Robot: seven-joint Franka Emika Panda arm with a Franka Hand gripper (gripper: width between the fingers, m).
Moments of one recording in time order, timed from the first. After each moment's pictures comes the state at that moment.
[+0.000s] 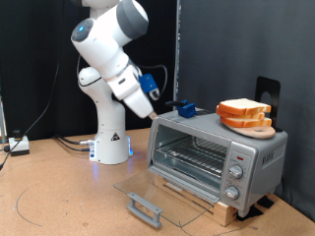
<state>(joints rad) 0.10 -0.42 -0.36 -2.50 0.56 1.79 -1.10</state>
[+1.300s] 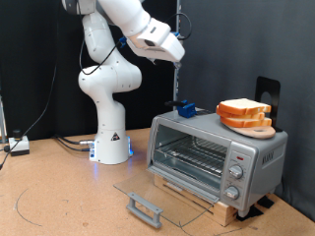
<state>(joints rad) 0.18 -0.71 -0.23 -2.51 0.58 1.58 -1.17</state>
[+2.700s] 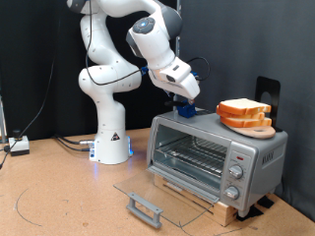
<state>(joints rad) 0.20 -0.72 0.02 -2.81 0.68 1.96 -1.13</state>
